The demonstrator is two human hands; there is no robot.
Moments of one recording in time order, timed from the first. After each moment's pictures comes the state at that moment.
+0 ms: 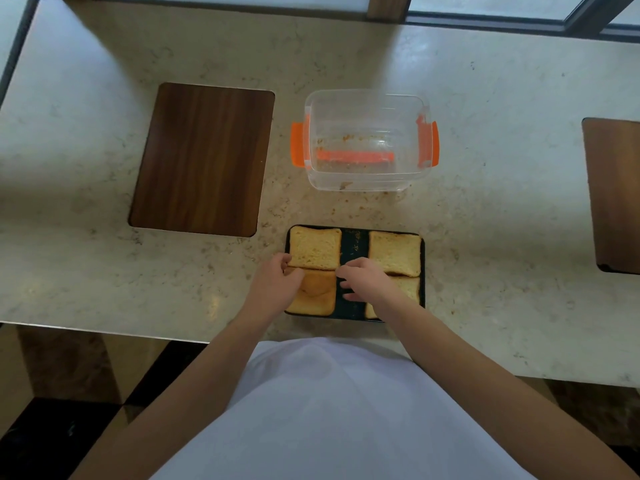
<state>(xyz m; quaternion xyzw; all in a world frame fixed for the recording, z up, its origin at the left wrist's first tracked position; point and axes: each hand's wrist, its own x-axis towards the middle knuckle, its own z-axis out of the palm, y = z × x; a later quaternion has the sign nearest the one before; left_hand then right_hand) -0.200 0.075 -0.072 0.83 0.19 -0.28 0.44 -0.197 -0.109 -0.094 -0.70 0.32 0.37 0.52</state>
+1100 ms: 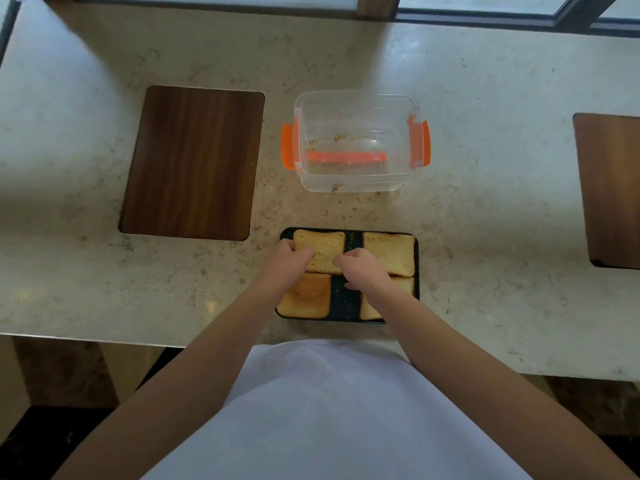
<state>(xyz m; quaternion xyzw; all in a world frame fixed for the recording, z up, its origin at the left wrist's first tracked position) -0.156 0.047 -0.076 0.79 0.24 -0.35 0.44 -0.178 -0.109 -0.084 -0.74 0.32 0.33 0.49</state>
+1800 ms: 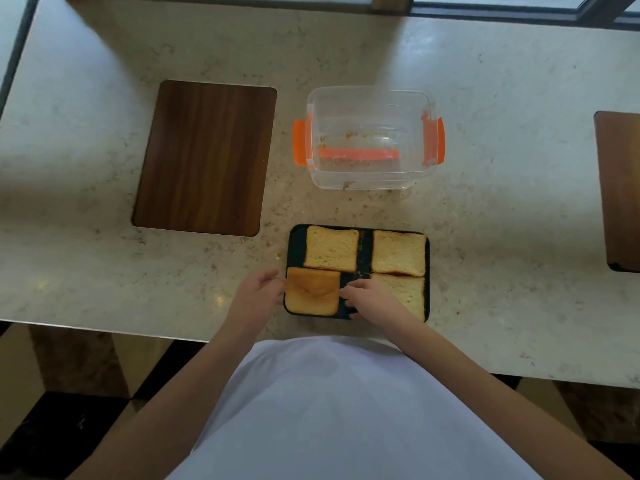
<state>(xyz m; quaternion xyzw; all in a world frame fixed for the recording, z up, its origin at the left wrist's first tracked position) -0.223 0.105 -0.060 0.74 0.30 -0.31 0.52 -0.229 -0.113 -0.083 -0.71 0.28 0.40 0.50</state>
